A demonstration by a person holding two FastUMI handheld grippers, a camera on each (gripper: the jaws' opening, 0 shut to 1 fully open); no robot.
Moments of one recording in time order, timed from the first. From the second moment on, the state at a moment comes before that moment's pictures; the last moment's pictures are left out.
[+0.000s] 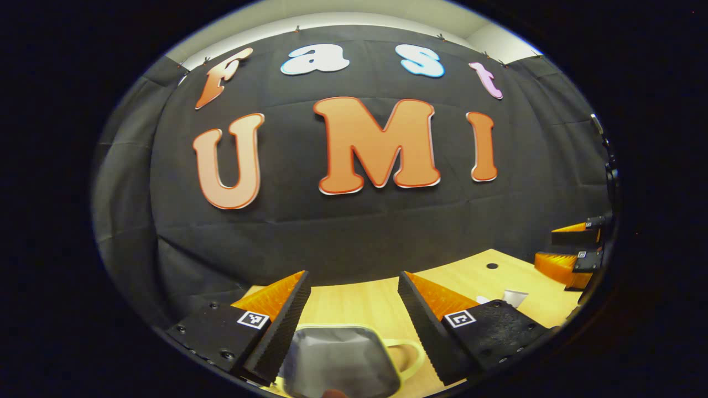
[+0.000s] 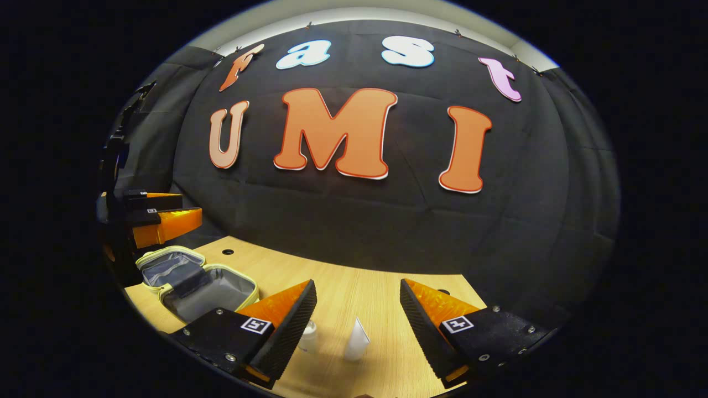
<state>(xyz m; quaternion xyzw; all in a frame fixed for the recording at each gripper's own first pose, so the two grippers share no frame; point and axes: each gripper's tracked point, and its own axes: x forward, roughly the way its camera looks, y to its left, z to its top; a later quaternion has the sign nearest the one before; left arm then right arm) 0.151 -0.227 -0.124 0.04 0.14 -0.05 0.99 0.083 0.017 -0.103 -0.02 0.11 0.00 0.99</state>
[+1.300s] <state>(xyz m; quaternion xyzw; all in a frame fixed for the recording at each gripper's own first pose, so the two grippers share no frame) 0.134 -0.432 -0.407 -0.02 0.31 -0.19 0.93 0.083 0.000 -0.275 0.00 0.24 0.05 0.97</state>
